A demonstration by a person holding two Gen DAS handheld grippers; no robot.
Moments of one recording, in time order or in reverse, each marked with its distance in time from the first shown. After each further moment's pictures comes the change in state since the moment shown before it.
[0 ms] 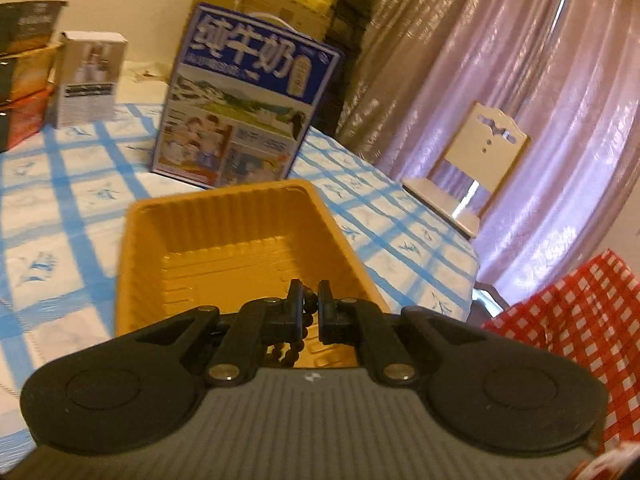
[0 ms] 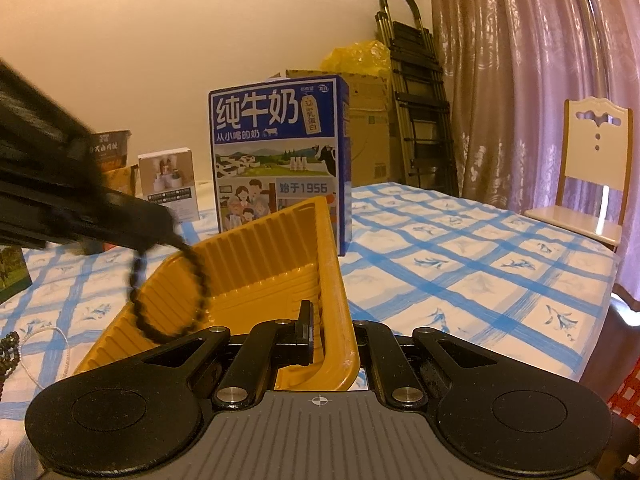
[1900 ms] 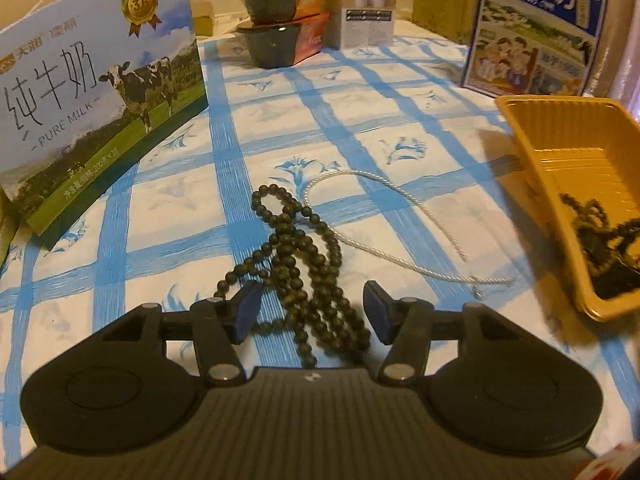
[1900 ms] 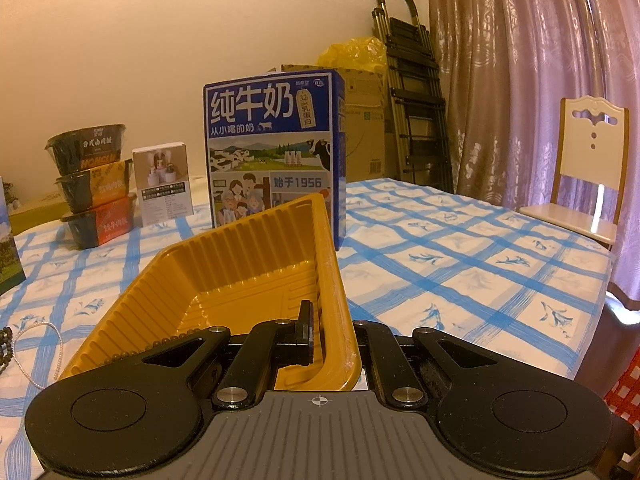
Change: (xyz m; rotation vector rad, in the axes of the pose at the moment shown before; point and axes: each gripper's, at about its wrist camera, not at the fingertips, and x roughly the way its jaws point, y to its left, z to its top) left arm -0.087 0.176 -0.075 -0.075 0.158 0.695; right arm 0.000 -0.003 -0.002 0.002 0.010 -0.015
